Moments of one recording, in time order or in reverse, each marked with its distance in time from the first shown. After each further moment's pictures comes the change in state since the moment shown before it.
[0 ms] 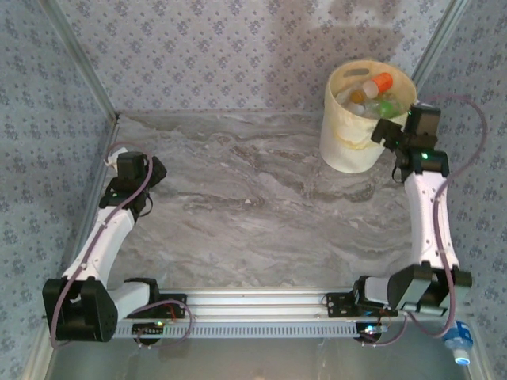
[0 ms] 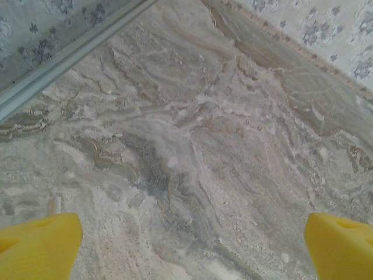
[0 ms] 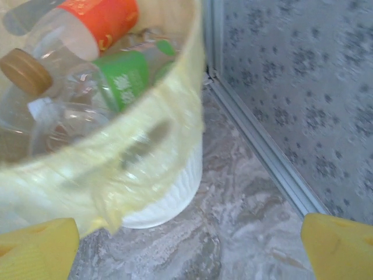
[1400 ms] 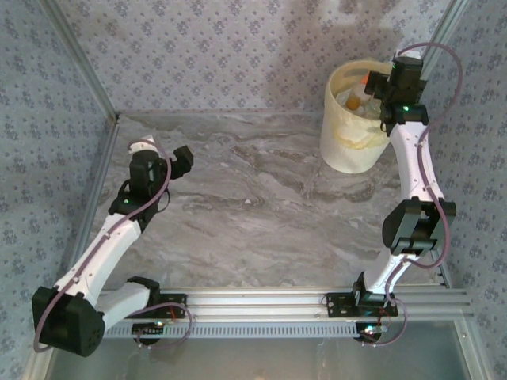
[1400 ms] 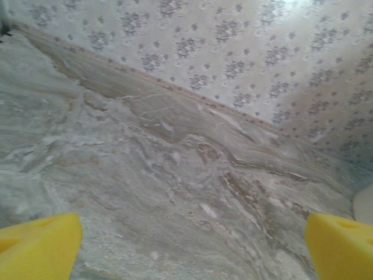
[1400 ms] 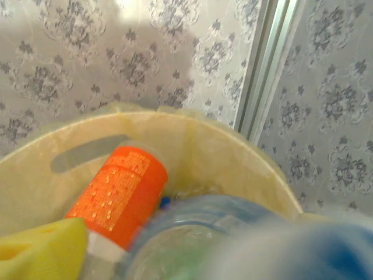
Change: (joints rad) left arm -0.226 -0.090 0.000 0.193 0.067 0.061; right arm 0.119 0.519 0.517 0.220 0.119 -0.204
